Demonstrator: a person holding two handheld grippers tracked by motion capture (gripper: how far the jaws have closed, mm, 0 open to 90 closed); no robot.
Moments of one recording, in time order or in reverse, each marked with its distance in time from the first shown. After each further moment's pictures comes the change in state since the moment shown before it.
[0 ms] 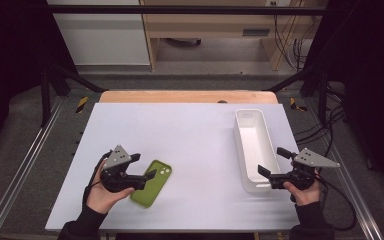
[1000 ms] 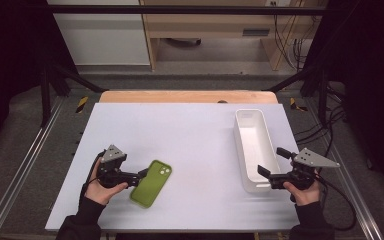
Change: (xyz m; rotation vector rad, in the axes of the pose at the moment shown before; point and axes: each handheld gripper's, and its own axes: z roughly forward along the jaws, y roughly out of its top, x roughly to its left) left arm 0.035 -0.037 0.021 0.097 0.075 -0.103; right arm 0.000 0.000 0.000 -0.002 0.005 -0.002
